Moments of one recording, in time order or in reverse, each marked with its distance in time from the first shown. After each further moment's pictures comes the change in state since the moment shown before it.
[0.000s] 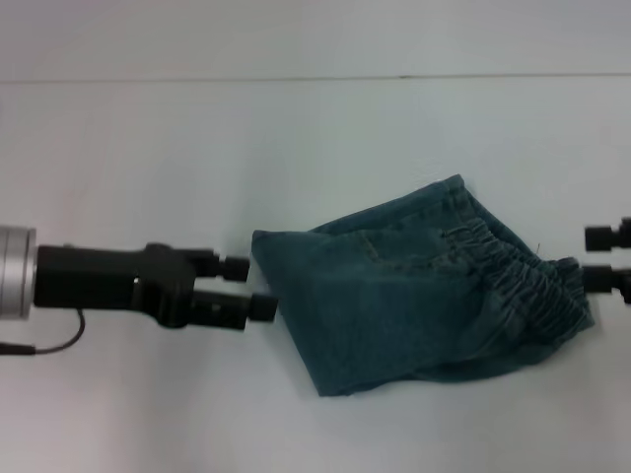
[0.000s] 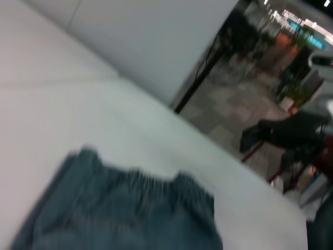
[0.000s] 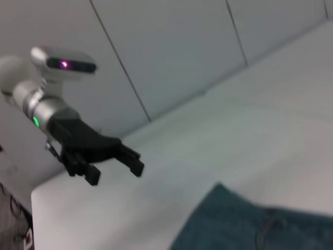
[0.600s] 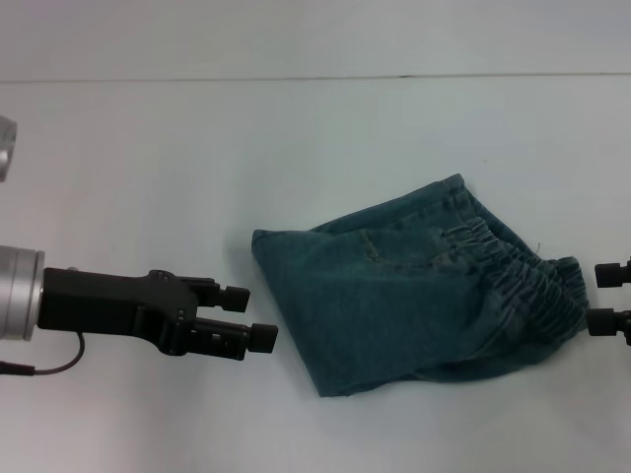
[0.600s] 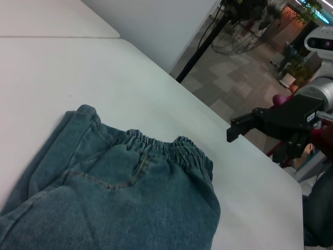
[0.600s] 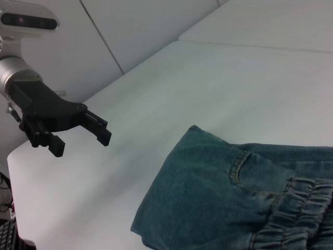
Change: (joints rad) left arm 0.000 -0.008 0.006 -0.008 0.066 0.018 -0.008; right arm -0.014 0.007 -0.001 0.003 -0.112 0.050 -0.001
